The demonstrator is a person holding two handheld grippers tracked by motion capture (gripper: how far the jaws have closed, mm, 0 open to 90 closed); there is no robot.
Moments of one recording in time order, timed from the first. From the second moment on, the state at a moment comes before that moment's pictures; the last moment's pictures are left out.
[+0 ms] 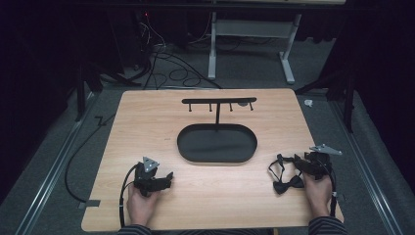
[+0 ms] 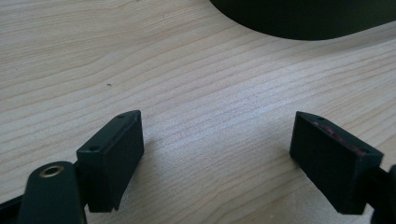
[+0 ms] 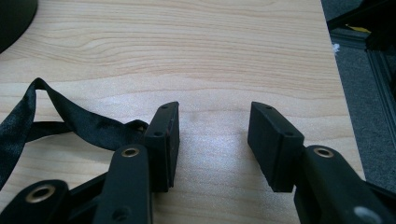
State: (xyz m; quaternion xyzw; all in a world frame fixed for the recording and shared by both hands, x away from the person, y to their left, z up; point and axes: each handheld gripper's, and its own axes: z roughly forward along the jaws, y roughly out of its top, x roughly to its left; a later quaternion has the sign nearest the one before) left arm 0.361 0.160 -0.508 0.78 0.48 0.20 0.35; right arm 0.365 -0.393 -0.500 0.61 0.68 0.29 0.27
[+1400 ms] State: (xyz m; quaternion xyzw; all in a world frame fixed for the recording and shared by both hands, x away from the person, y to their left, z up) left arm 0.361 0.160 -0.508 0.78 0.48 0.20 0.34; right arm 0.365 -0.394 -0.500 0.61 0.68 0.30 0.27
